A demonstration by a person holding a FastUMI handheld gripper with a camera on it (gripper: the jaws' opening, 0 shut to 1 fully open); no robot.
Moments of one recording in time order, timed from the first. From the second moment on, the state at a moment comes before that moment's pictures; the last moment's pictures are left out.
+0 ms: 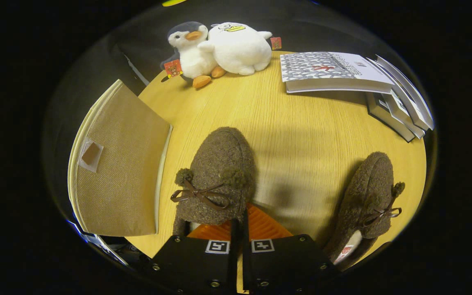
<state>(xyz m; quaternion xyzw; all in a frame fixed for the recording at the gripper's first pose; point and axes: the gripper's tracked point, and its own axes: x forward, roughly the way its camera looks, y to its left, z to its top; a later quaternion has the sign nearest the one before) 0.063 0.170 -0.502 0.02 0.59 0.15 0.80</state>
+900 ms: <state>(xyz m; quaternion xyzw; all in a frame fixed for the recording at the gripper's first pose) 0.062 0.248 -0.291 0.08 0.50 0.25 0.83</state>
